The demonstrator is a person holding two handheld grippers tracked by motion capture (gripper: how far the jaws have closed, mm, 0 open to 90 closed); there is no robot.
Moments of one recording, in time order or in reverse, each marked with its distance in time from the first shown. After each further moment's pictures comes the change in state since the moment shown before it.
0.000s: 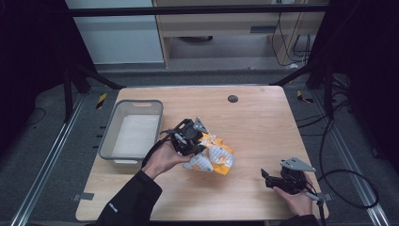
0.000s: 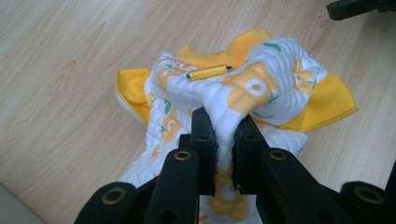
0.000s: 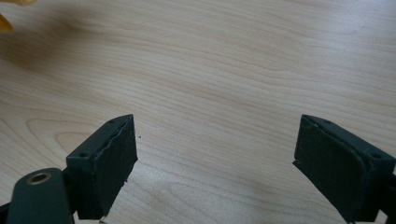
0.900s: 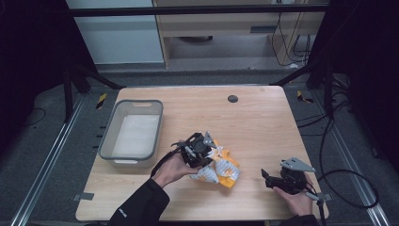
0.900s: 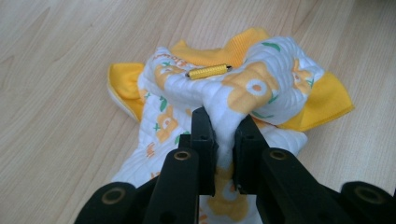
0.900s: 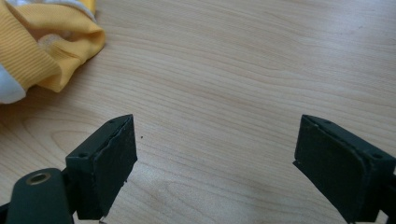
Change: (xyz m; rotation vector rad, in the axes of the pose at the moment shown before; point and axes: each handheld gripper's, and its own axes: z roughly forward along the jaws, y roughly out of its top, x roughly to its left) left arm -0.021 -0.013 0.042 0.019 -0.042 0.048; right arm 0.000 -0.001 0.000 0.003 -0.006 -0.004
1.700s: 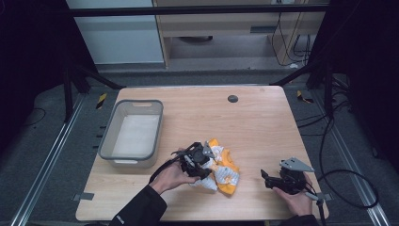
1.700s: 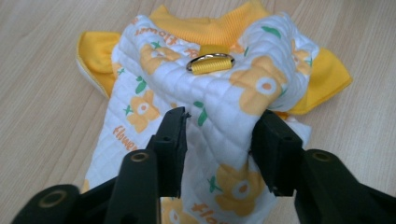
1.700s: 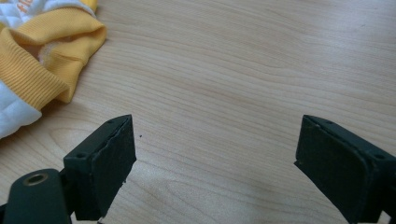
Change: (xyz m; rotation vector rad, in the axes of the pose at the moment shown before) left arm -0.010 -0.020 0.015 0.037 -0.007 0.028; right arm 0.001 -0.001 0.002 0.006 -0.002 -0.009
